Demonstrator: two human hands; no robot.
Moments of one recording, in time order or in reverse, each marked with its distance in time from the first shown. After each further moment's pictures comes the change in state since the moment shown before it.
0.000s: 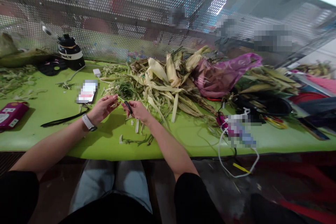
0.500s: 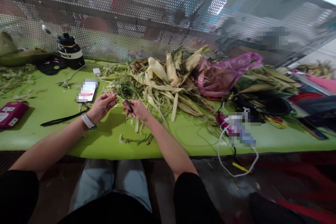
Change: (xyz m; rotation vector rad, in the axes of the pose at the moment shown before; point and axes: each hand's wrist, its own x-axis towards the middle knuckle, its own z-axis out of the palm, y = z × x) left_hand 0.002 -0.001 -0.003 -0.009 -0.021 0.098; right_hand 0.000 0.002 -0.002 -0.025 -0.014 -0.021
